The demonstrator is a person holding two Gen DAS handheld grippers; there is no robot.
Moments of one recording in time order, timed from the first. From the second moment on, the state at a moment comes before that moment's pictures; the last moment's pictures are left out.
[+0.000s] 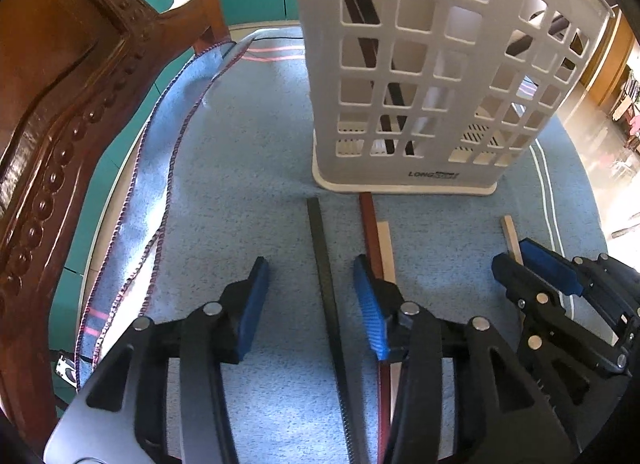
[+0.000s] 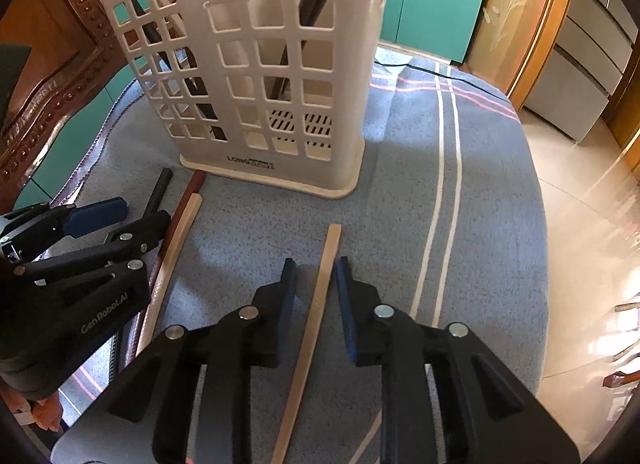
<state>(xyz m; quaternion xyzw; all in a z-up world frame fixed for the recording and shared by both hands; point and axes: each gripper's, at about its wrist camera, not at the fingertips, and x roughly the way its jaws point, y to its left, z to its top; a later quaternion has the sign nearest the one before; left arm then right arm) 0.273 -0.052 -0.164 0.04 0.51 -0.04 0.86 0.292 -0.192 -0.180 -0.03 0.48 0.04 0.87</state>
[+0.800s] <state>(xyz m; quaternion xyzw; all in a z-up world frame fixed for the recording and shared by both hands) 0.287 -0.044 -0.171 0.03 0.51 -0.04 0.86 0.291 -0.190 -0.181 -0.04 0.48 0.03 0.88</state>
